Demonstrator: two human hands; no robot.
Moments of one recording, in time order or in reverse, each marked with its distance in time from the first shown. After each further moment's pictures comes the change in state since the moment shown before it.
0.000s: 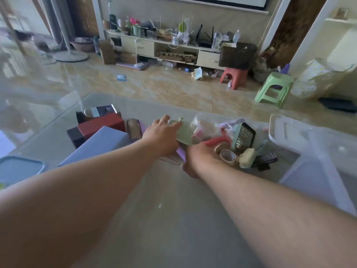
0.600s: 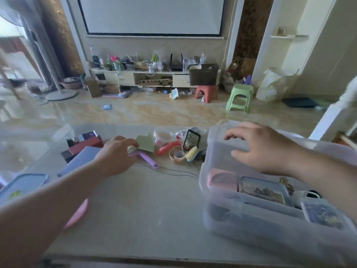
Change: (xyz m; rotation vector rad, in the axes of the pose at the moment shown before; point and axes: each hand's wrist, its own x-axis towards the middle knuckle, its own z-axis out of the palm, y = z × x) left_hand -0.166 0.078 -0.086 -0.068 0.136 -0.110; right_hand -0.304 0.240 -0.088 0.308 0.455 -0.144
